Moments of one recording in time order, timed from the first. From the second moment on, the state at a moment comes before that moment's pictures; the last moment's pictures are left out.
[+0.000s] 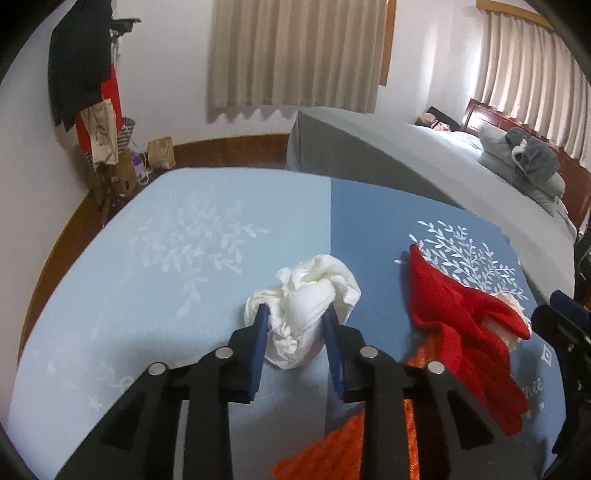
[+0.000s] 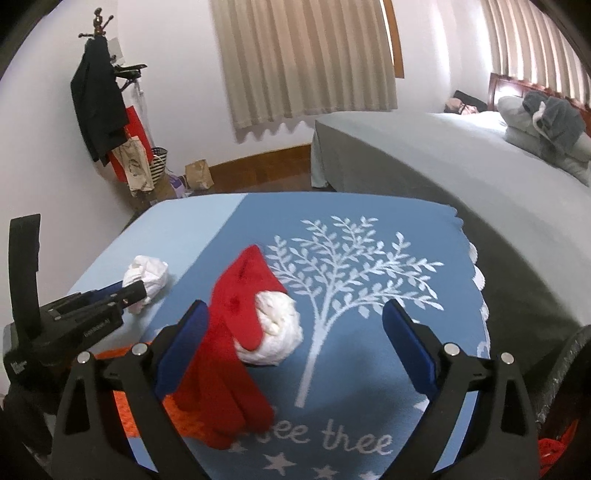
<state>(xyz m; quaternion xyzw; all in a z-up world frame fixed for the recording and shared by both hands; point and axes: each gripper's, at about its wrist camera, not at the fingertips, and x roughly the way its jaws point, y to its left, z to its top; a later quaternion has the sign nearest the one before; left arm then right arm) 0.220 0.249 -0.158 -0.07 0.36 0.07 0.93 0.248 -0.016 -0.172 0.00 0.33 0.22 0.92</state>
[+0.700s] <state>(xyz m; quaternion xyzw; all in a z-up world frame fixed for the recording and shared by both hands) 0.196 0.257 -0.143 -0.07 0.33 0.09 0.94 0.253 0.045 -0.183 -0.04 0.36 0.27 0.89</state>
